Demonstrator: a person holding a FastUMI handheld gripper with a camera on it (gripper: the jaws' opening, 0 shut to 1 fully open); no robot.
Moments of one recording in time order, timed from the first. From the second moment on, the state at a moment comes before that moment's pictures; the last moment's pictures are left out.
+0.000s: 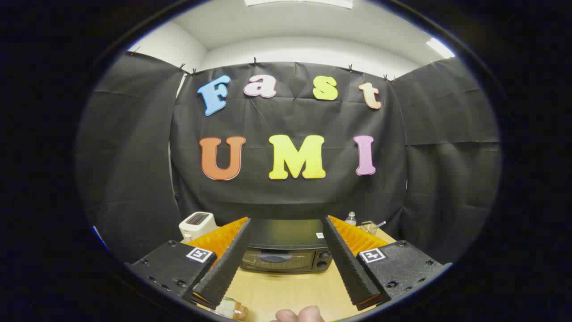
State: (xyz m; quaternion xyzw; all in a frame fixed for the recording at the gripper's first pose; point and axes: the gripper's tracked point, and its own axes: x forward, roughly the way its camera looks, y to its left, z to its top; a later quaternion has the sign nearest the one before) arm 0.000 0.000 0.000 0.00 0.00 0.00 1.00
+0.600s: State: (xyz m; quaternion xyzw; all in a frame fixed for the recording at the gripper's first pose) arm 0.010 0.005 0.007 0.00 0.00 0.01 1.00
